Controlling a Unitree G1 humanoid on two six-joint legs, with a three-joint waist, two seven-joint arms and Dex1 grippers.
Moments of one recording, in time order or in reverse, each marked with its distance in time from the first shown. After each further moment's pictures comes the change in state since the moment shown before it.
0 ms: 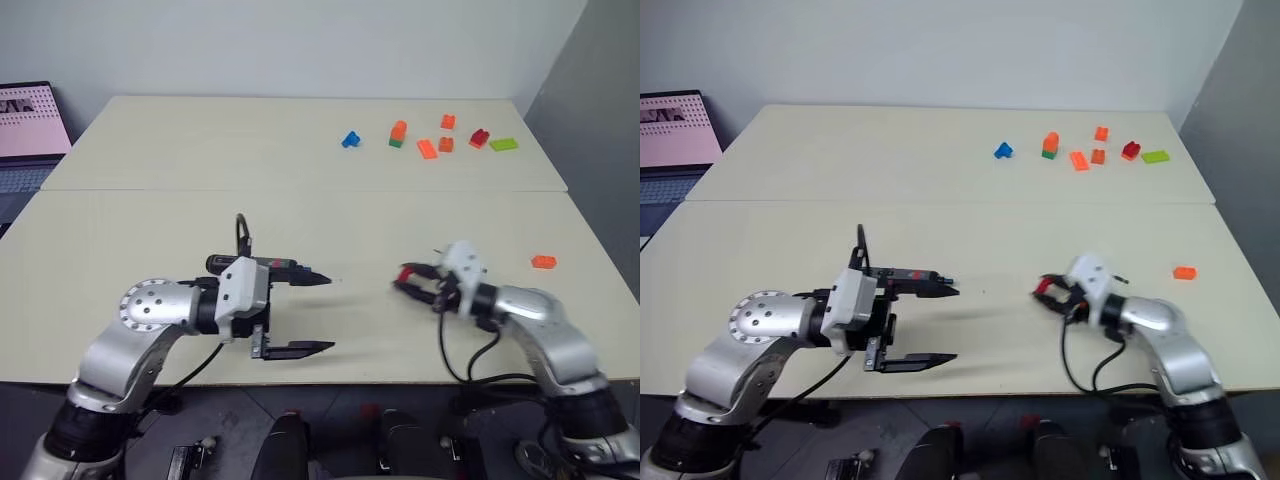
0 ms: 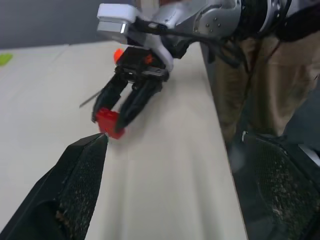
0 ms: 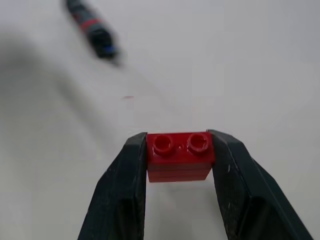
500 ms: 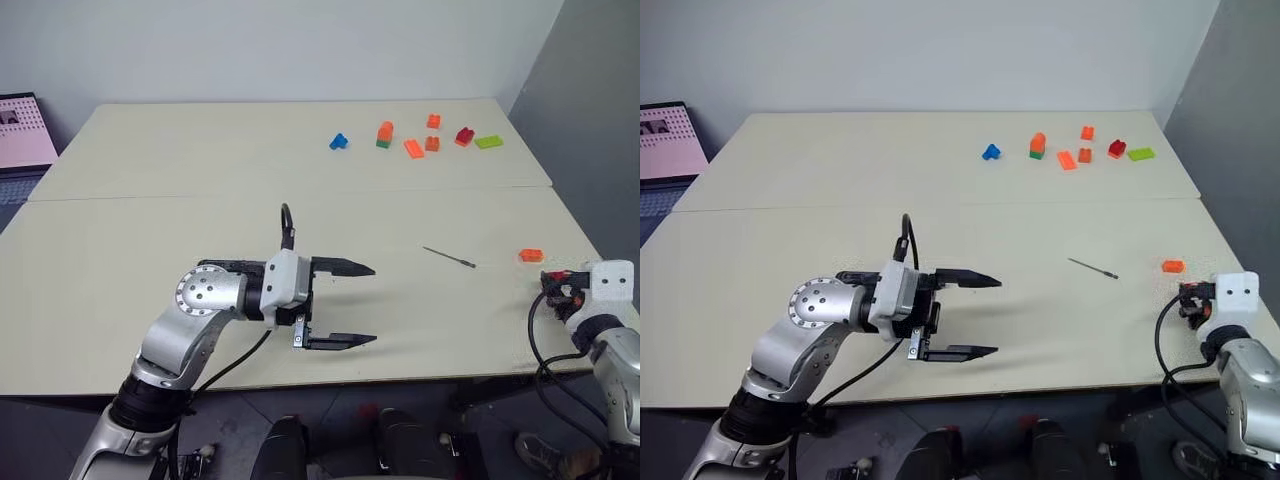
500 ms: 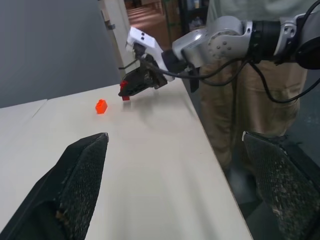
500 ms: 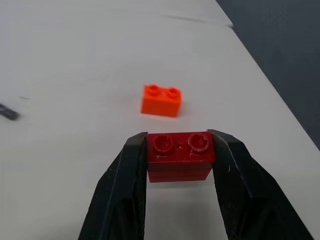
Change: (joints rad) left arm -0.125 -0.162 -0.117 0.076 0.064 -0.052 -0.004; right arm 0.191 0.072 -0.409 0.060 -0.061 0.079 -0.469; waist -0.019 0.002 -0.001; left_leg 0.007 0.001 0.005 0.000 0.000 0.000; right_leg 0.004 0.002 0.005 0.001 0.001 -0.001
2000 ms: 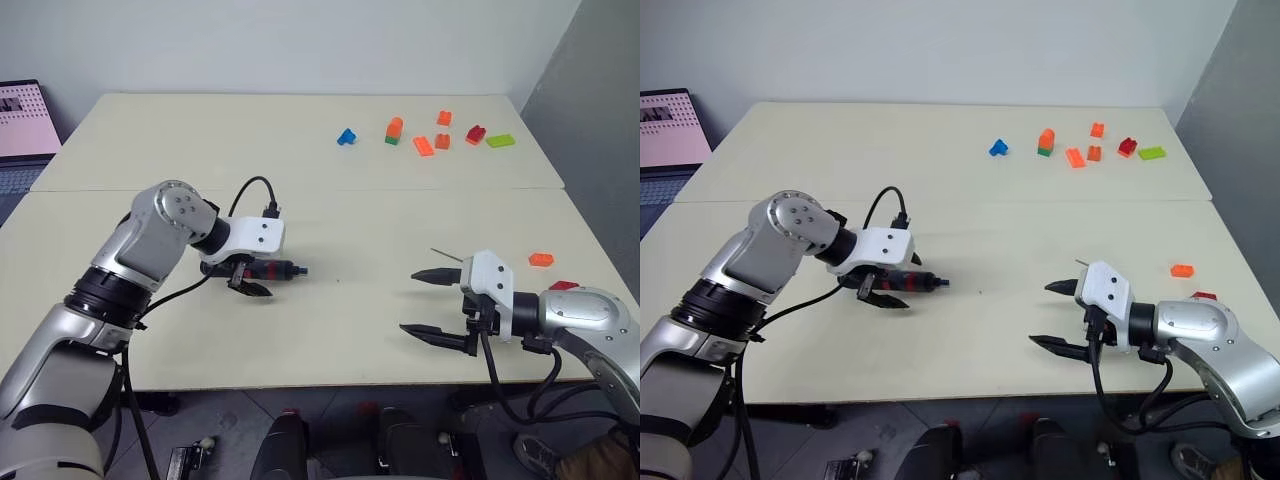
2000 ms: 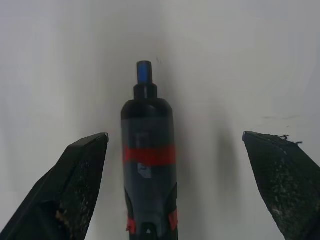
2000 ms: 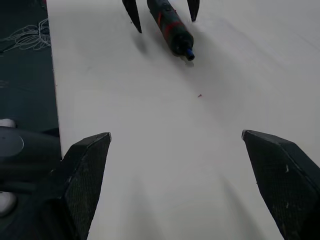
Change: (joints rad) left arm -0.506 0.285 -0.272 0.569 0.581 0.011 -0.285; right arm -0.165 -0.367 0.472 -0.433 0.305 0.117 0.611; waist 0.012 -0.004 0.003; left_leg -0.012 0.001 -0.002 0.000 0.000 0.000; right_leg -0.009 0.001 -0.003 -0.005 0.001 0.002
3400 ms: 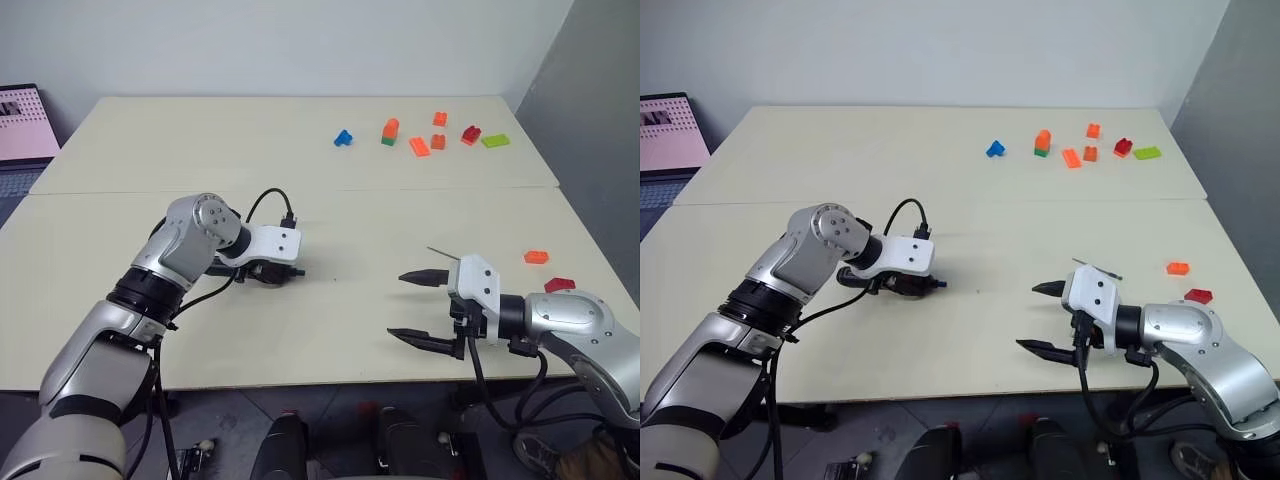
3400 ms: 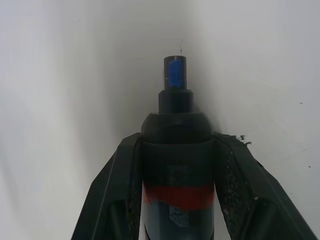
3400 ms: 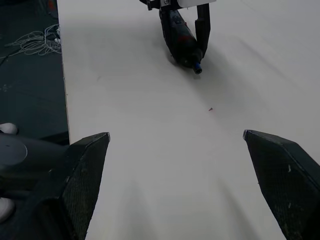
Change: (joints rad) left arm -0.011 -0.110 -0.006 0.130 0.159 -0.092 0.068; right arm -0.010 0.034 0.037 -0.030 -0.021 -0.002 -0.015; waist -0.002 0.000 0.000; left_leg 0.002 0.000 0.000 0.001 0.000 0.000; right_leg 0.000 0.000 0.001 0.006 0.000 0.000
